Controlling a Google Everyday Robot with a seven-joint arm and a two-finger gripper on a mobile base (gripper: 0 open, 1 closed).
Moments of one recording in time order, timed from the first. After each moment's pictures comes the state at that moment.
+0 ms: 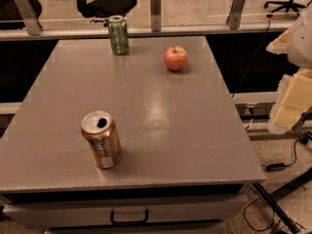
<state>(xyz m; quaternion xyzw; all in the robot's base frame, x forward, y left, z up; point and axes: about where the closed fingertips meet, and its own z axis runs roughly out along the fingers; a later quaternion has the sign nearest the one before) 0.438 -0.217 0.976 -0.60 0.78 -0.03 0.16</state>
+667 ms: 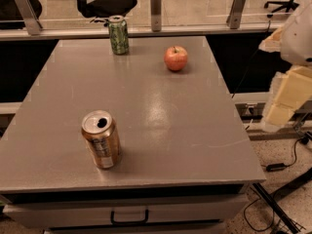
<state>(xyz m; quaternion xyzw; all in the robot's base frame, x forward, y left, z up) 0.440 -0.202 0.979 -0.61 0.77 -0.02 0.16</state>
